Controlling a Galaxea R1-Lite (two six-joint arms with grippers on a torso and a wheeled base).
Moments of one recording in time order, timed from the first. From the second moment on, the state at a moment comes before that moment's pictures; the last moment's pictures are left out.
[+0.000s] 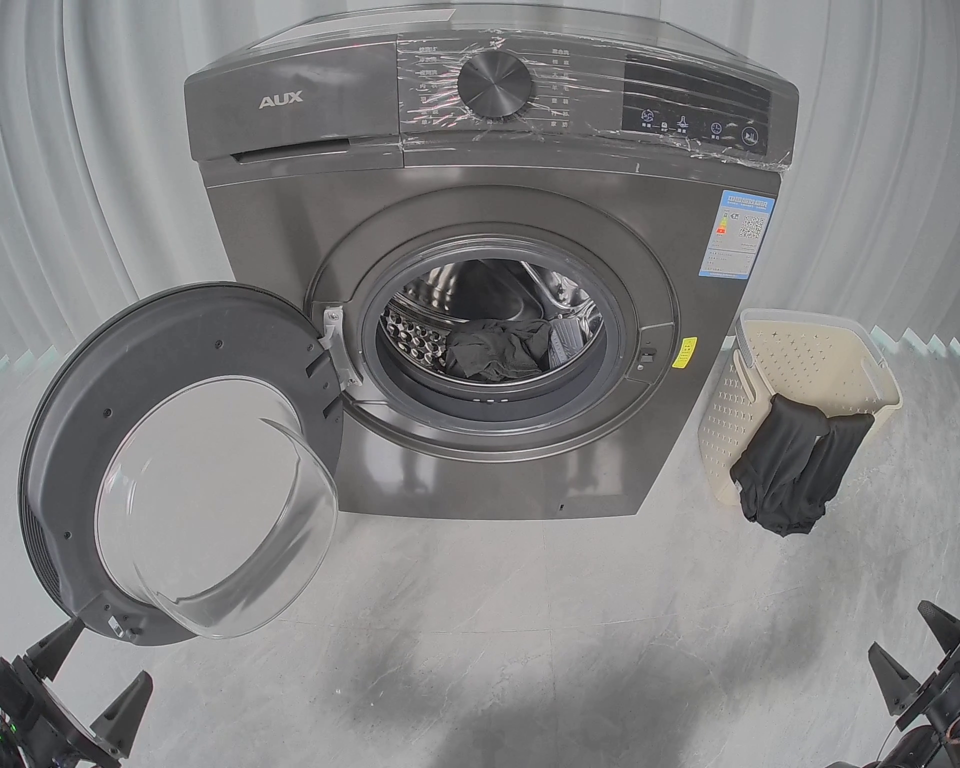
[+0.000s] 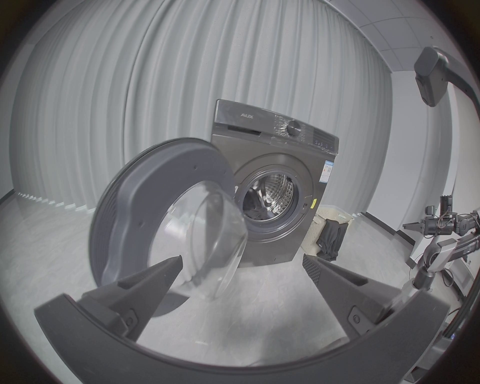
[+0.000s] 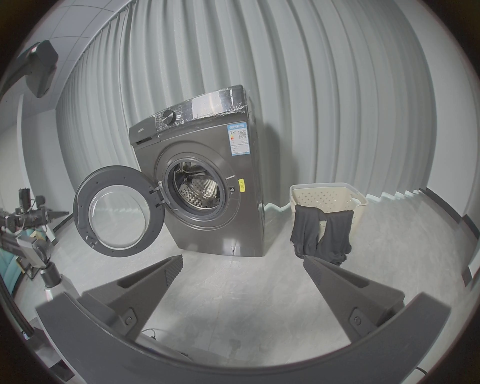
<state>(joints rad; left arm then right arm) -0.37 0.33 -0.02 -0.26 0.10 -0.10 0.27 0.30 -0.02 -0.16 -0.08 0.09</state>
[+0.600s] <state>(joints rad) -0.10 0.09 -0.02 -0.07 0.14 -0.07 0.13 0.09 -0.02 -0.06 -0.16 0.05</state>
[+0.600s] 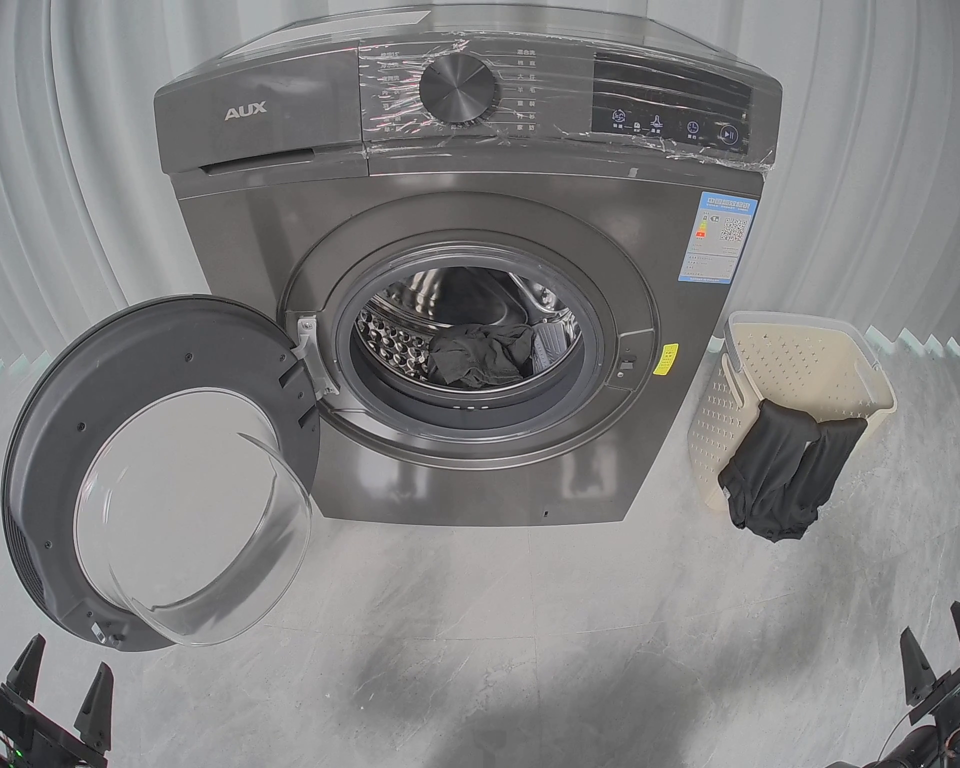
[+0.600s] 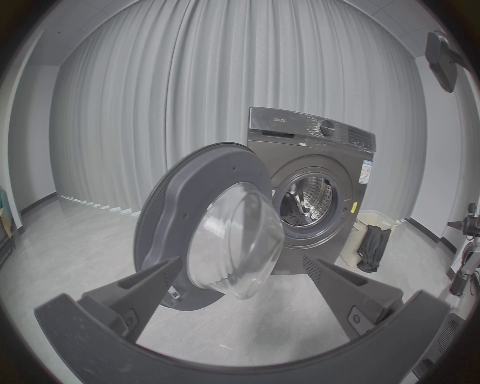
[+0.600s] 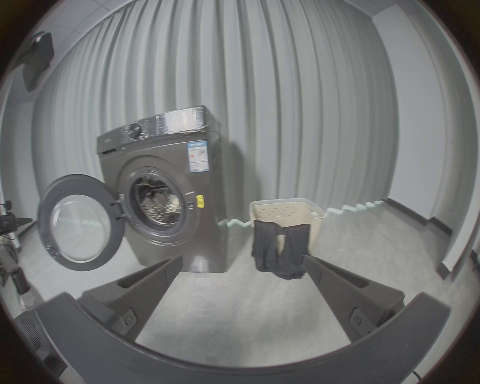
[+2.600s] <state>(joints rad) 0.00 0.01 -0.02 0.00 0.00 -0.04 0.00 0.01 -0.02 0.03 0.03 -0.01</state>
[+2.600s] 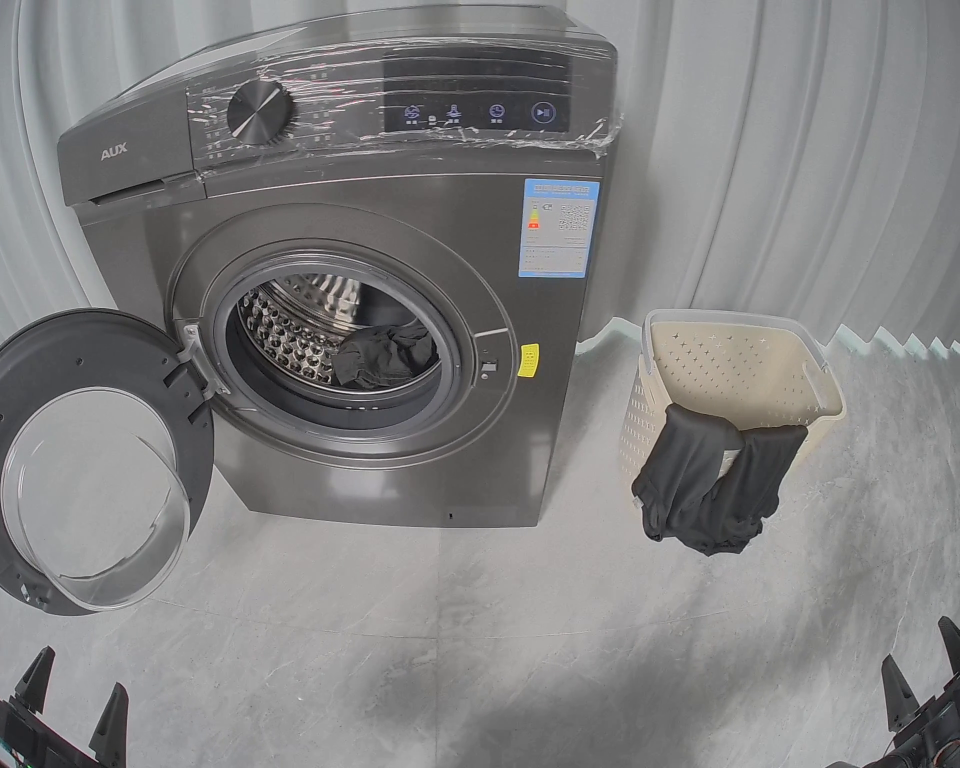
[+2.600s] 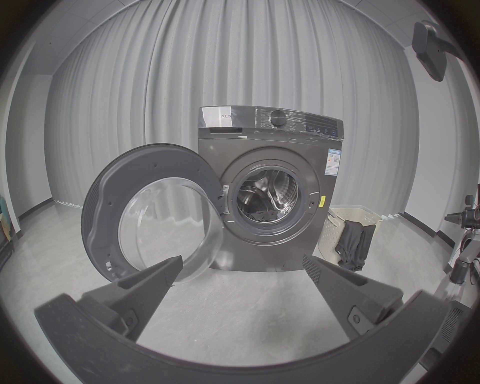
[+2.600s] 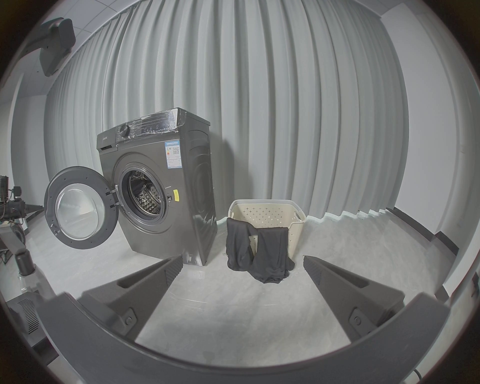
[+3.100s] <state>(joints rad) 0.00 0.01 -0.02 0.00 0.00 -0.04 0.00 0.01 -0.02 0.03 0.03 -0.01</state>
